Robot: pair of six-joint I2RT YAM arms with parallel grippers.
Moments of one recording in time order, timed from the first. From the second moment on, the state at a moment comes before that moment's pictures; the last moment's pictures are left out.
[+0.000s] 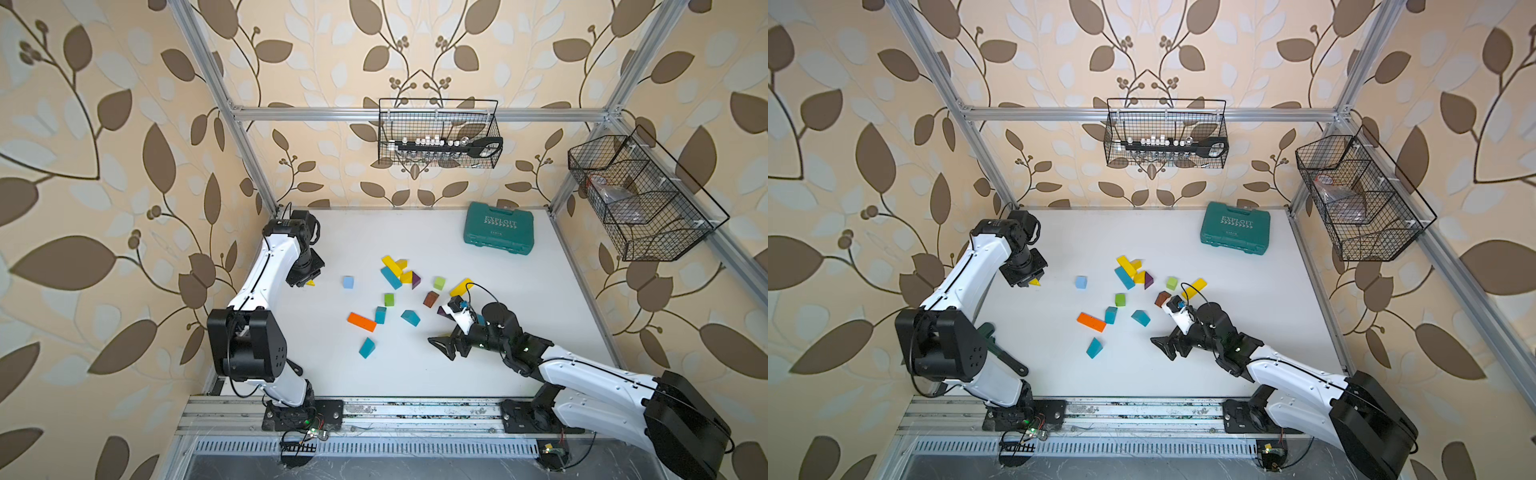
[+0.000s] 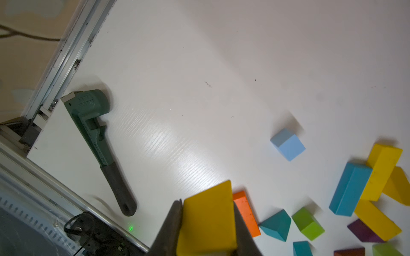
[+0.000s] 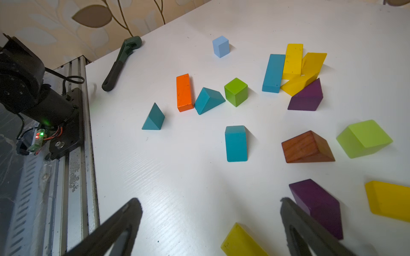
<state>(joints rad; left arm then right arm) -0.04 1.63 1.47 -1.28 -0.14 -0.78 0.71 1.04 0.33 0.20 -0.28 0.06</state>
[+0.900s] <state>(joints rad) -0.03 1.93 1.43 -0.94 0.05 -1.24 0.71 1.04 0.33 0.20 -0.32 0.06</state>
